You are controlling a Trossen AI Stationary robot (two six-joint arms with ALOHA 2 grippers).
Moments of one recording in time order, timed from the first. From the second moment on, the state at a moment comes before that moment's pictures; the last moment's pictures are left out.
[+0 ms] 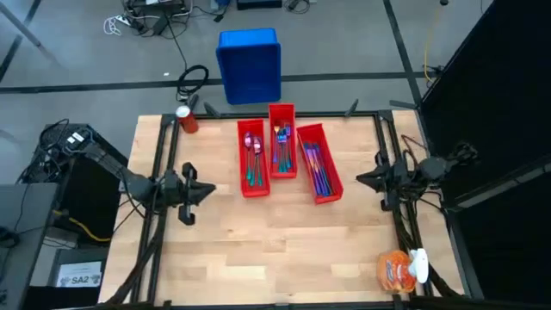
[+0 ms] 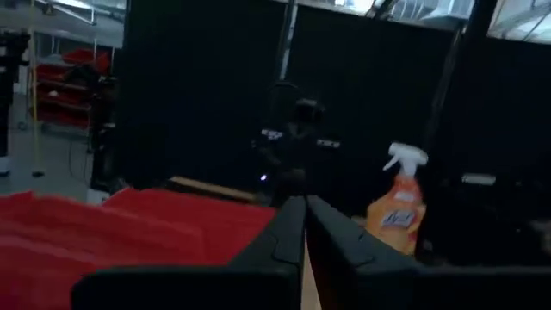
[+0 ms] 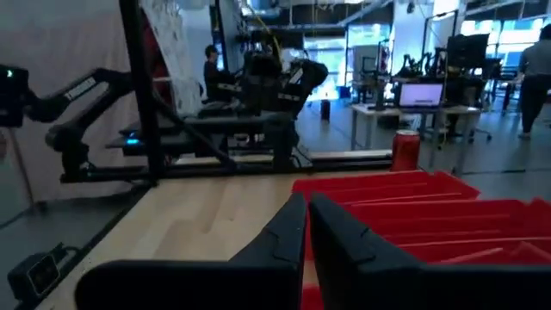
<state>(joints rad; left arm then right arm) -0.62 0.56 0.07 0.77 -0.75 -0.03 0.46 0.01 0.19 -0.09 0.51 0.00</state>
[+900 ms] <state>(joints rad) -0.56 0.57 0.01 0.57 -0.72 -0.06 0.15 0.14 0.01 0.06 0.42 0.07</state>
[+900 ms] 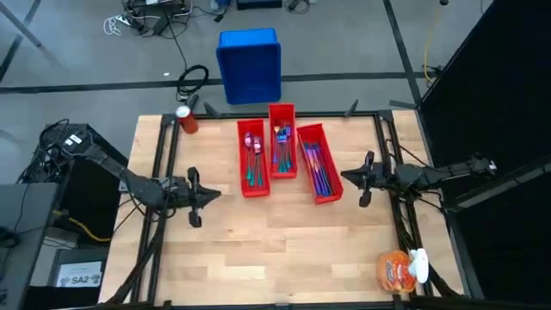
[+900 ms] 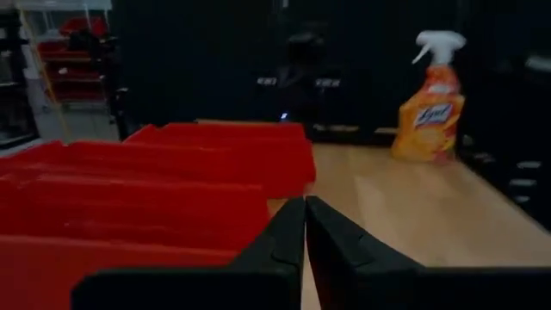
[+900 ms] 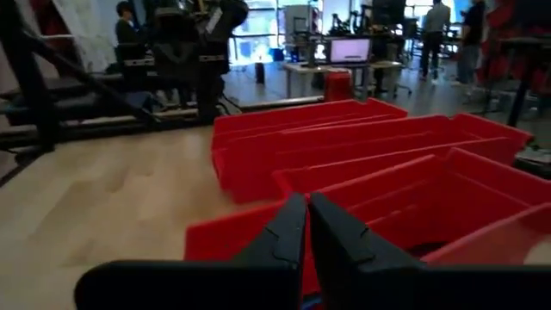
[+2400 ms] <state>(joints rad) 0.13 0.35 0.01 0.52 -0.20 -0.03 0.17 0.07 0.02 0.05 0.44 -0.03</state>
